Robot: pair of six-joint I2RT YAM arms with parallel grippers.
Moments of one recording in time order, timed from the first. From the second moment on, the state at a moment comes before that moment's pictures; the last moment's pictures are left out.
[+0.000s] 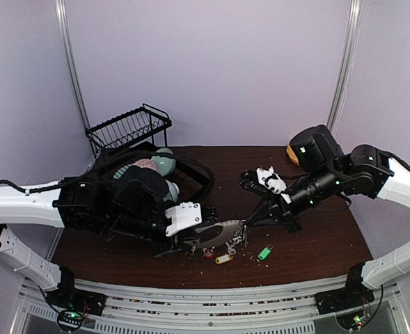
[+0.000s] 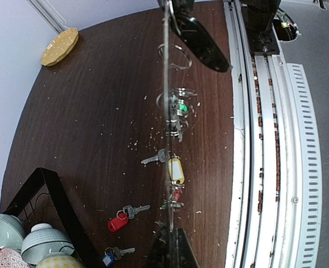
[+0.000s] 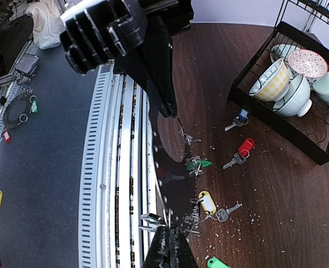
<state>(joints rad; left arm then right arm) -1.32 1.31 1.16 -0.57 -0.08 0.28 1.00 1.19 1.26 -0.82 -0.43 -0.31</state>
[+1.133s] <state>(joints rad) -1.32 1.31 1.14 -0.54 -0.11 0.30 0.96 1.17 1.26 -0.82 -0.44 -0.28</state>
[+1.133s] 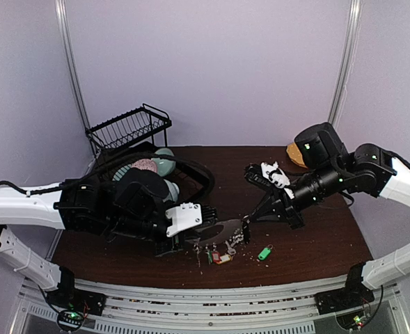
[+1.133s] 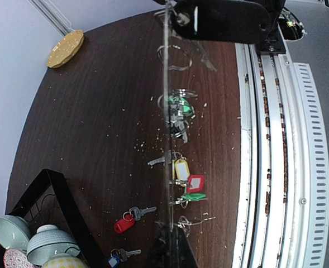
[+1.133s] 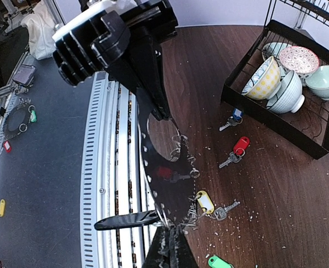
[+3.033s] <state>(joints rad) -1.32 1.31 1.14 -0.55 -0.19 0.27 0.96 1.21 1.21 -0.73 -0.35 -0.14</state>
